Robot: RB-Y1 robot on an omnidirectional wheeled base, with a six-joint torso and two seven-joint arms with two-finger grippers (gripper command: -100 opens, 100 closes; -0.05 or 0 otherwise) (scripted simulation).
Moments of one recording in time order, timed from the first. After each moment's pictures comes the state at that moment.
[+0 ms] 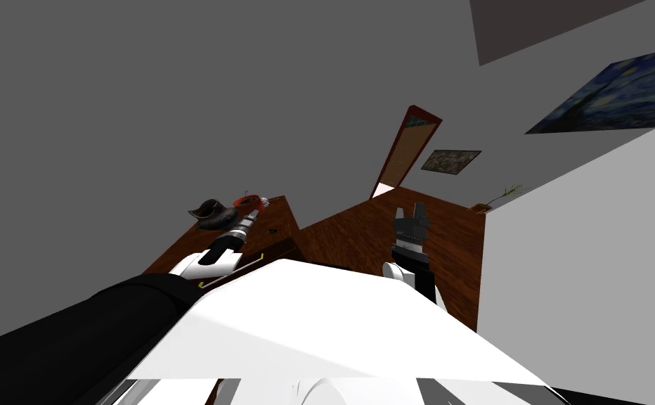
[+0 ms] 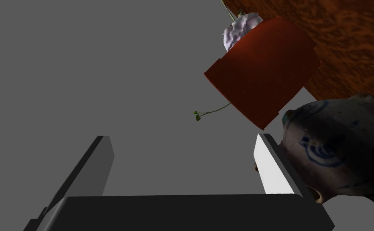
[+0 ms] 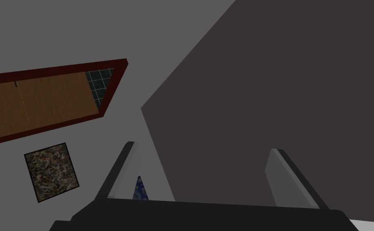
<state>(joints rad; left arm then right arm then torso) 0.69 0.44 0.45 -2.25 0.02 0.39 -0.16 0.52 0.01 -0.02 -2.27 -0.06 -0.43 0.00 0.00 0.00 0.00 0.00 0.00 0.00</state>
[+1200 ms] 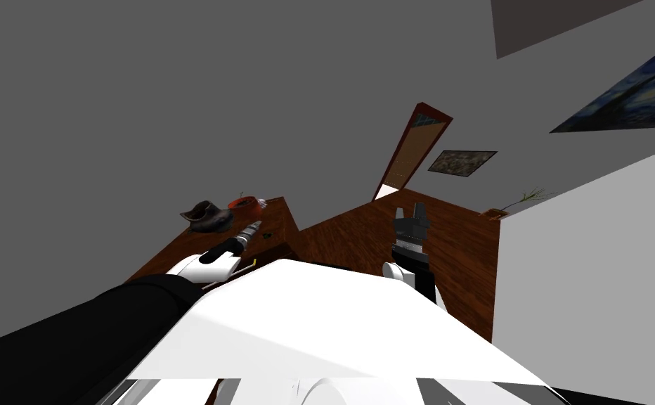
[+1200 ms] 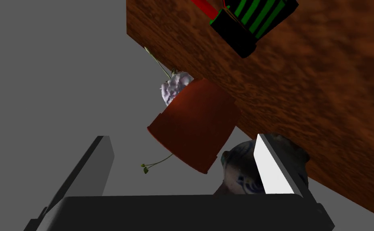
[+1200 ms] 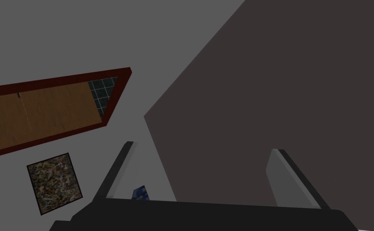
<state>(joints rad) 0.77 0.51 0.40 -2.30 0.15 0.68 -0.15 0.52 0.01 -0.02 -2.27 -0.06 -0.43 0.00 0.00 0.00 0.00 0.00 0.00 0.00</state>
